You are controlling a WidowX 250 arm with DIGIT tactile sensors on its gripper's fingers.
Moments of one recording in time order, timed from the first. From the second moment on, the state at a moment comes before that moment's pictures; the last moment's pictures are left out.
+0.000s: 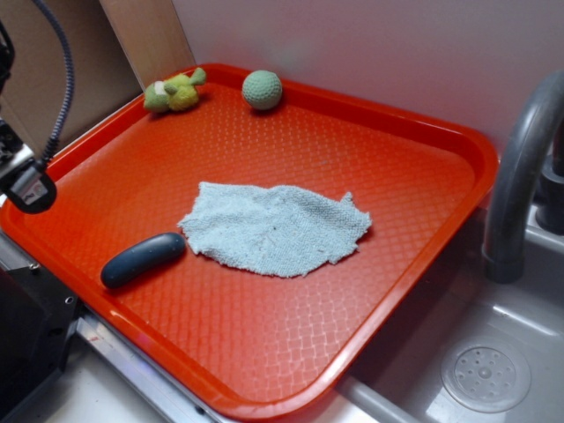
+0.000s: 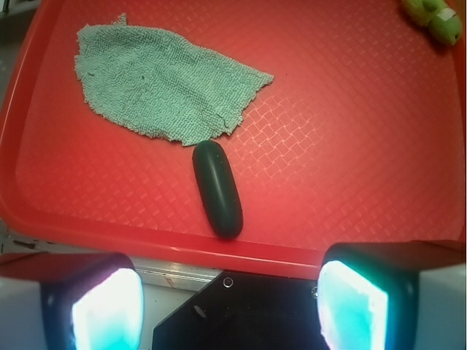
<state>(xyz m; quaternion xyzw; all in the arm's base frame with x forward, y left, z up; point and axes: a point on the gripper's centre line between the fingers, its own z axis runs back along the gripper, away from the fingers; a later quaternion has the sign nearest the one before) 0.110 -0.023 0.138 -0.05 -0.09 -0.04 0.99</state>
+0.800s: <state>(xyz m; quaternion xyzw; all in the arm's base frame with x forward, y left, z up) 0.144 -0.034 0.017 -0.04 -0.03 -0.04 1.00</state>
